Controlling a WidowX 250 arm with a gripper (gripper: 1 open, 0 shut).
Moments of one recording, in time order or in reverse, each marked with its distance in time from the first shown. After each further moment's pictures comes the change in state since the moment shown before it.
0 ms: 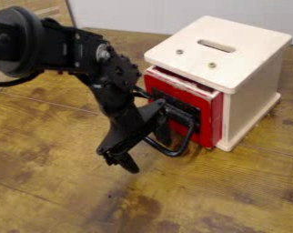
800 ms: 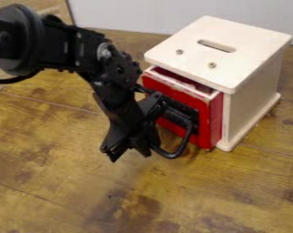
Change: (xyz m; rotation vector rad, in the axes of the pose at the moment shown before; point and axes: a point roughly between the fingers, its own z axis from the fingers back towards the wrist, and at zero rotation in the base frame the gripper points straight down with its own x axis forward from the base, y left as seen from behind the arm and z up) arm 0.003 0.000 0.002 0.017 -0.066 0.172
